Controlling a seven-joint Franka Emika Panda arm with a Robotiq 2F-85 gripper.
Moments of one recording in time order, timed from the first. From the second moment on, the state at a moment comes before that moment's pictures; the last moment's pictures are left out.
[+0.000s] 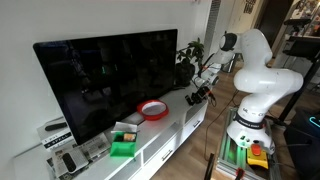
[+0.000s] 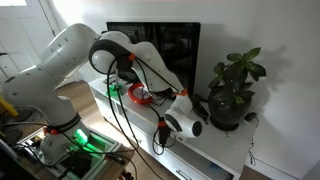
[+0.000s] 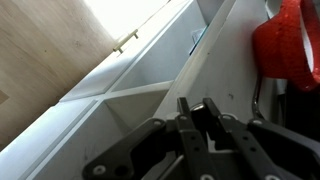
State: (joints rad) arm -1.11 1.01 0.08 -1.76 0.70 2.00 -0.77
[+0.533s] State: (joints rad) arm -1.09 1.03 0.08 -1.73 0.72 1.98 -0.73
